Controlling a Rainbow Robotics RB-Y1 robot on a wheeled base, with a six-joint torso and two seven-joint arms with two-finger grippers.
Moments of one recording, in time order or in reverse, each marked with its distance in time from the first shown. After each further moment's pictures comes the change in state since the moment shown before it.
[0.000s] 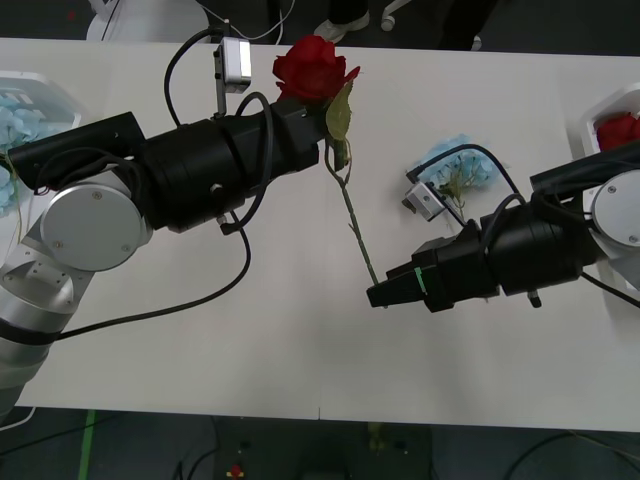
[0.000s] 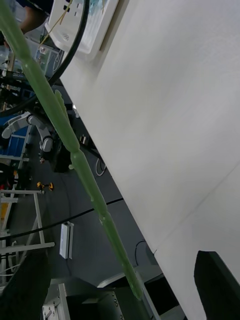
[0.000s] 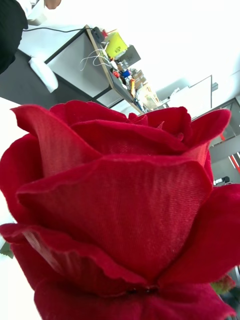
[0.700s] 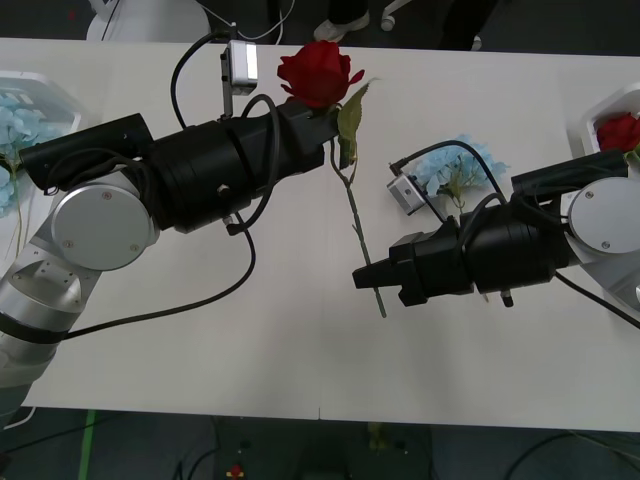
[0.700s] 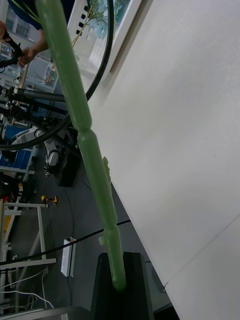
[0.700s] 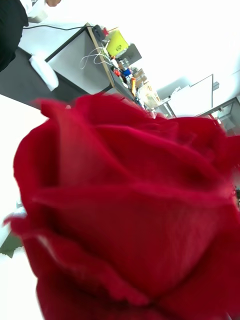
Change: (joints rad) right arm 0.000 0.067 0.003 0.000 0.026 -0.054 0.000; left arm -0.007 -0.013 -0.012 0.017 -0.011 -0.001 0.000
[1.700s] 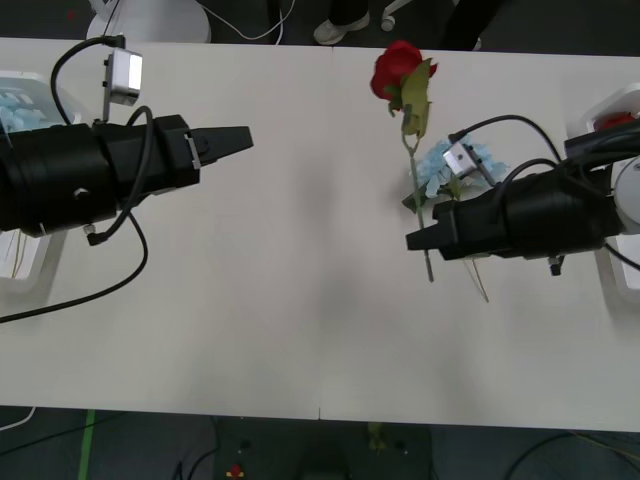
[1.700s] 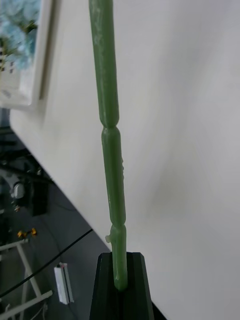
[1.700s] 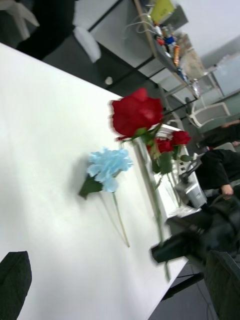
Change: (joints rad) right arm -0.002 -0.056 -0.156 0.000 0.215 0.083 -0.363; left arm 0.165 0.203 0.317 -0.115 0.155 0.323 -0.001
